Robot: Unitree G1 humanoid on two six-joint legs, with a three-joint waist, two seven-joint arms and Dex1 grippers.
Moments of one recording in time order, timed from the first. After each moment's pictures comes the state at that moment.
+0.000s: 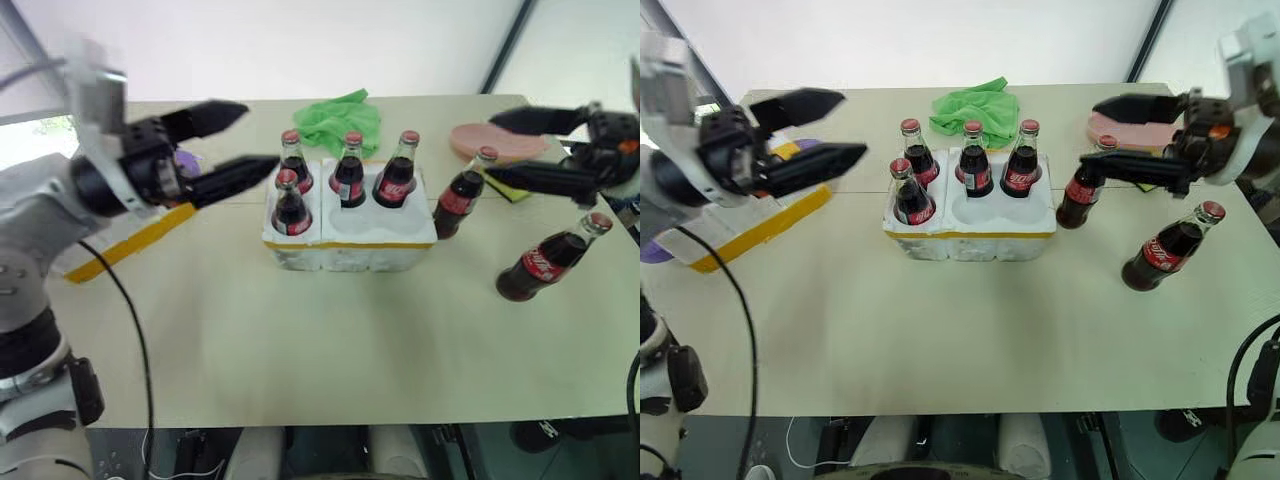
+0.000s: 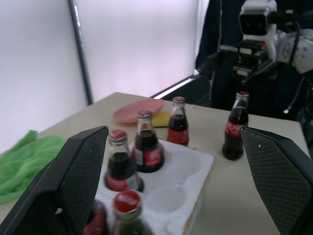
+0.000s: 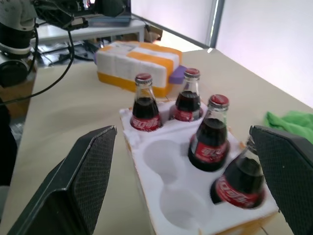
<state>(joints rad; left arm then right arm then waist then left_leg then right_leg) -0.68 0.72 0.33 -0.45 -1.01 0.97 -0.69 -0.77 -1.10 -0.25 0.09 0.73 0.69 1.32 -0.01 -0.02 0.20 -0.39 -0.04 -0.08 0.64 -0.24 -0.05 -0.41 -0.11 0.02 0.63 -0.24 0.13</state>
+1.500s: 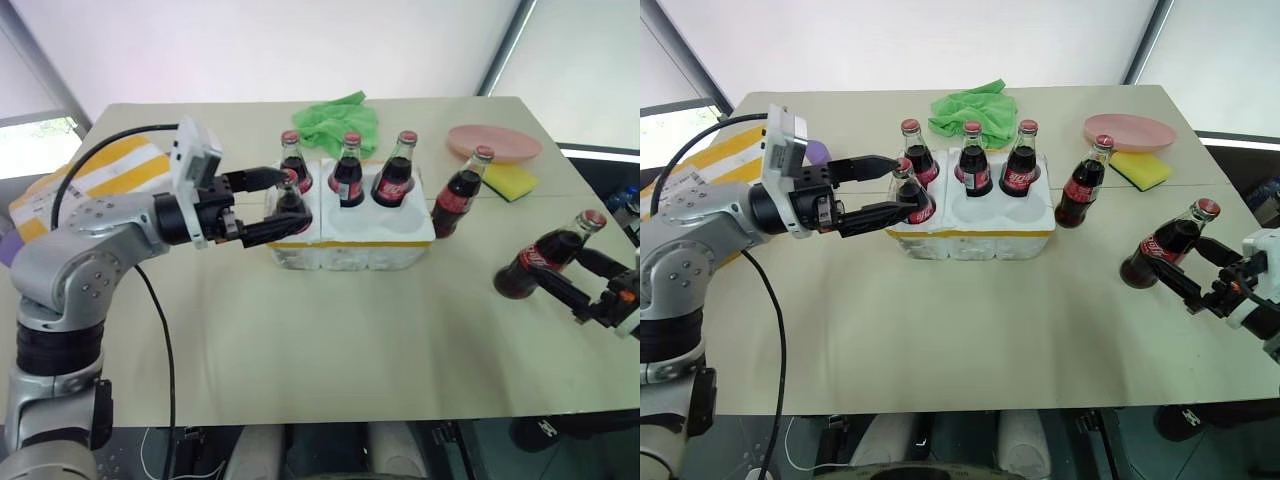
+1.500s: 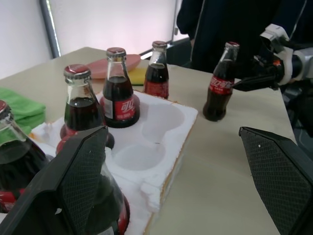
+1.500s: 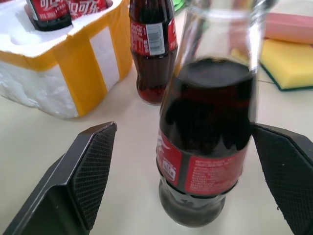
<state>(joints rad) -0.60 0.71 0.13 -0.38 -0.85 0.85 -0.85 0.11 -0.75 -0.66 -0.12 0.57 0.47 0.88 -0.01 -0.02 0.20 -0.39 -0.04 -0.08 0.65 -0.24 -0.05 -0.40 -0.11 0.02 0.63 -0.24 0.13</state>
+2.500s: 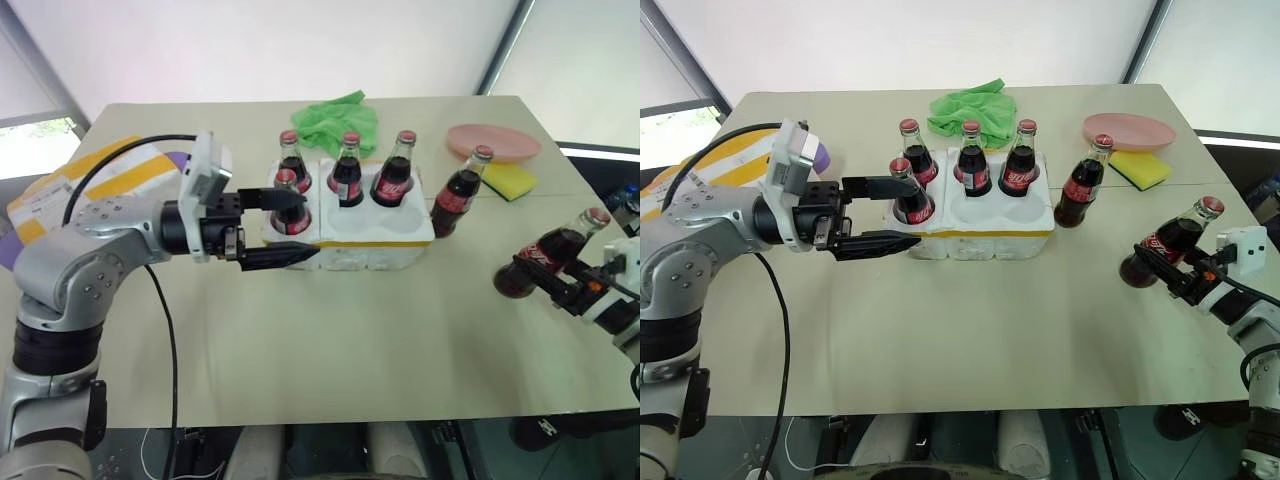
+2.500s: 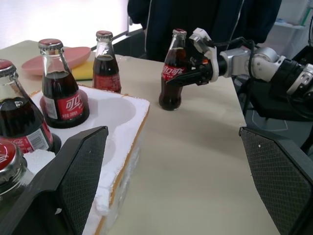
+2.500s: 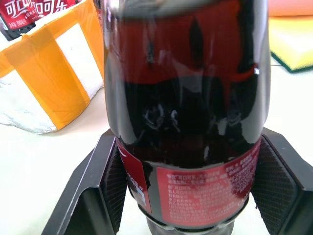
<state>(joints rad) -0.60 0.73 0.08 -0.38 -0.87 0.84 -0.96 -0.06 -0.73 -0.55 0.10 0.58 0.41 0.88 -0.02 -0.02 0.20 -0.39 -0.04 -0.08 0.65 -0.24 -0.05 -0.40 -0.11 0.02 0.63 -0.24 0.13</state>
